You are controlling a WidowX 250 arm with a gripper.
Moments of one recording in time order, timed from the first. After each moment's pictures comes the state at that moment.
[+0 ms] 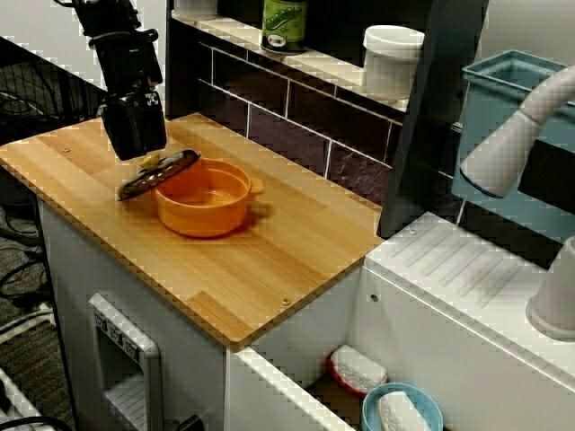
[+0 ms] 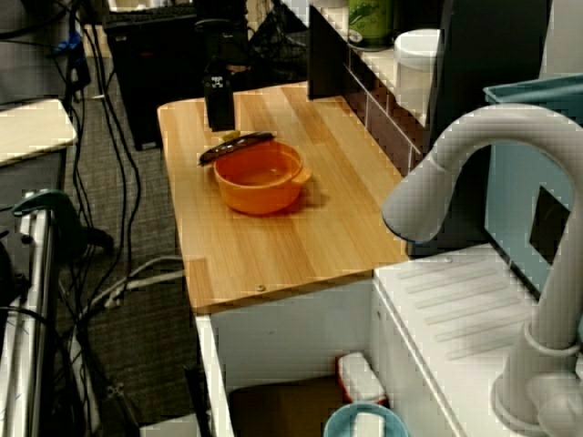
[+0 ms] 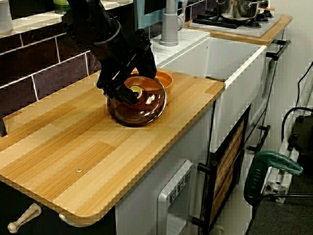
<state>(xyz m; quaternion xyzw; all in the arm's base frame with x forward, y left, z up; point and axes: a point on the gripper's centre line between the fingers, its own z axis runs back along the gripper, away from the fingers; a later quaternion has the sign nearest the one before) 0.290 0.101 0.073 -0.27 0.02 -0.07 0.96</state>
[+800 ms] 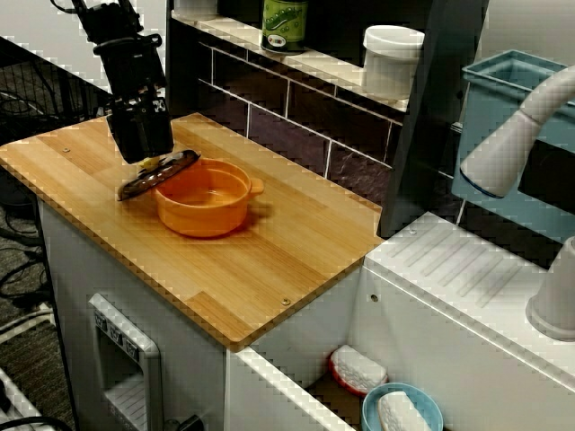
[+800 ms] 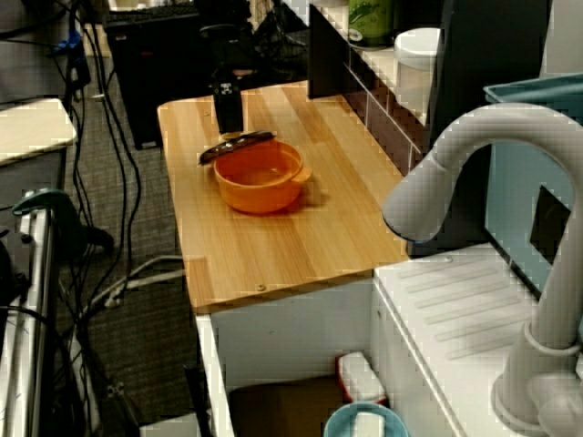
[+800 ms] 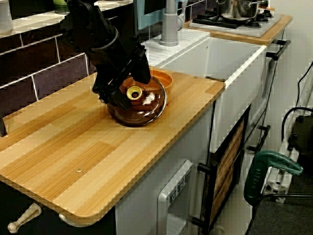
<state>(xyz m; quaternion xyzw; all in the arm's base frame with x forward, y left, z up) 0.298 0.103 0.065 -0.25 0.00 -0.06 0.97</state>
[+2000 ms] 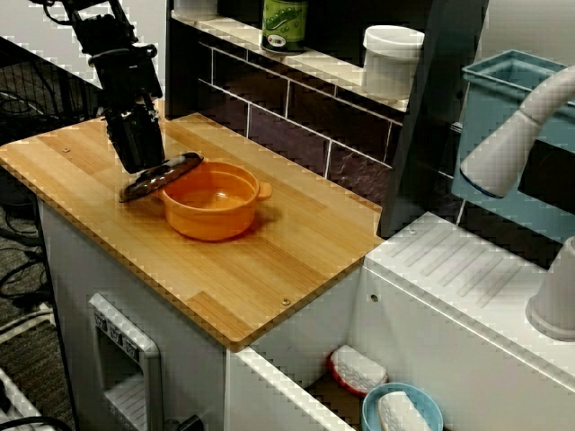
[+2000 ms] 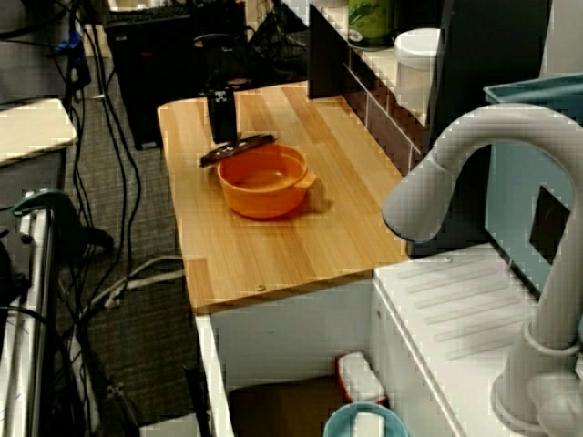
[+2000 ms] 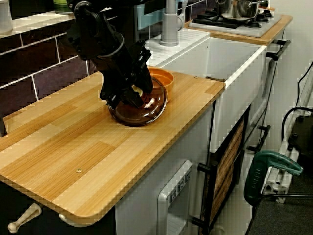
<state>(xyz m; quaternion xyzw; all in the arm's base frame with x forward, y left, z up) 0.289 0.101 0.058 -0.27 0.00 -0.05 0.96</state>
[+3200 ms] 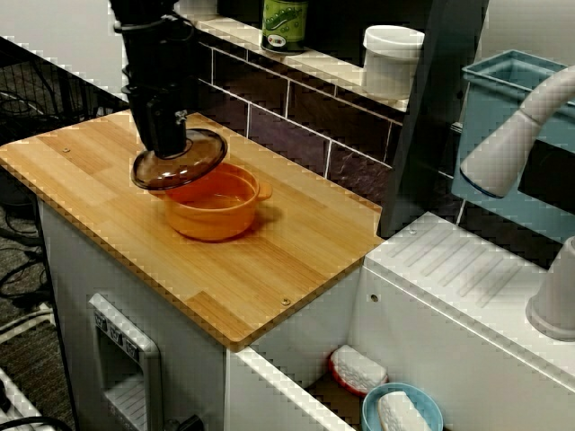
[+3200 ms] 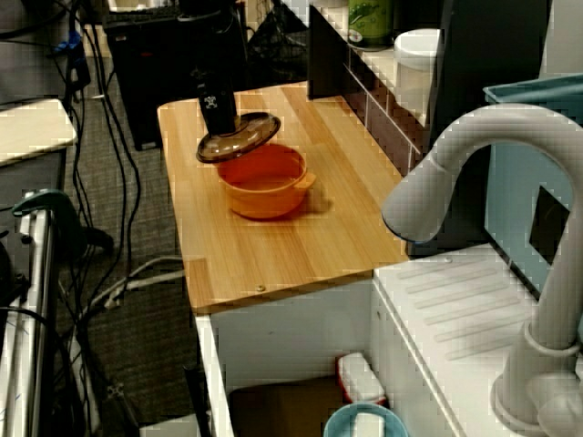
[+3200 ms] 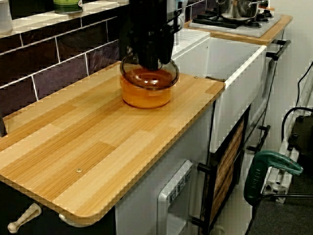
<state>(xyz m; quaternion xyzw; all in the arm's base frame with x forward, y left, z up) 0.286 0.050 0.102 -0.06 -0.06 -0.12 0.99</state>
